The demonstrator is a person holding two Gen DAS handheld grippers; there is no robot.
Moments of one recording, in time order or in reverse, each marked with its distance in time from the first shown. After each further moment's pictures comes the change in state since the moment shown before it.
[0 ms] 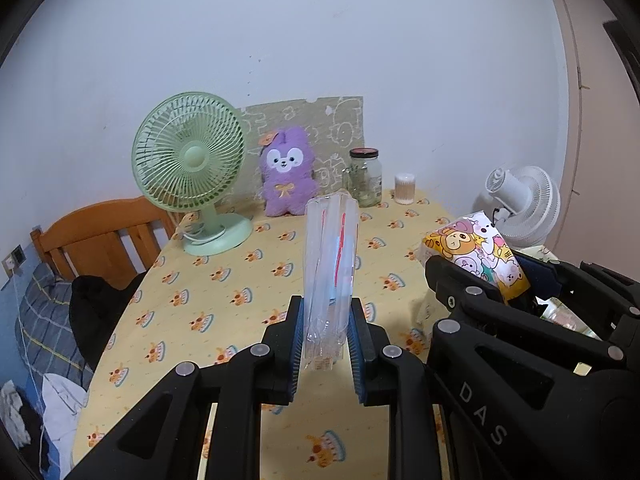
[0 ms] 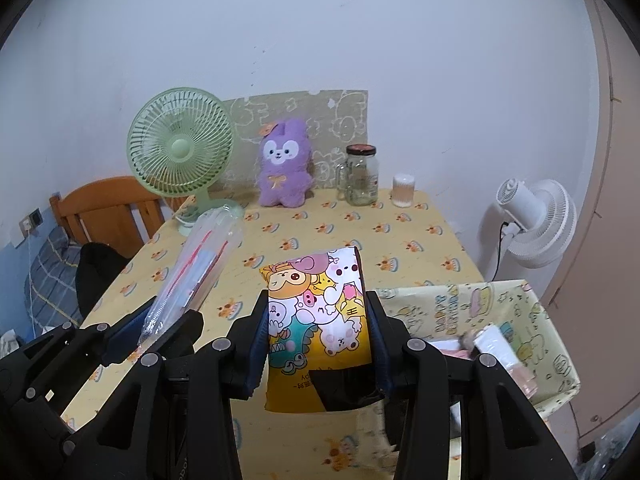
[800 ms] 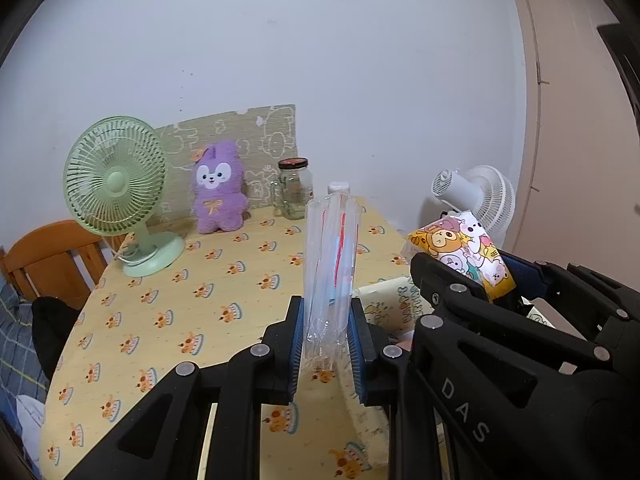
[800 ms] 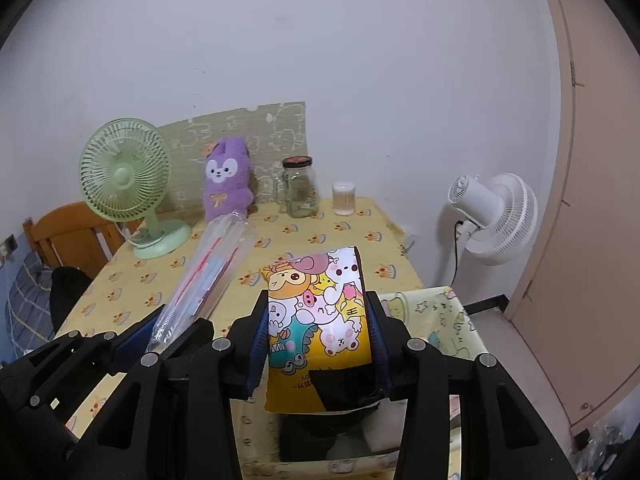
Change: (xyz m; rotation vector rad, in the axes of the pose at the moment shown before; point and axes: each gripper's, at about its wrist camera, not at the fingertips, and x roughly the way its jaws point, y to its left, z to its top) left arm 0.013 -0.079 0.017 0.050 -0.017 -0.143; right arm -0.007 -0.081 0.003 0.068 -0.033 -0.101
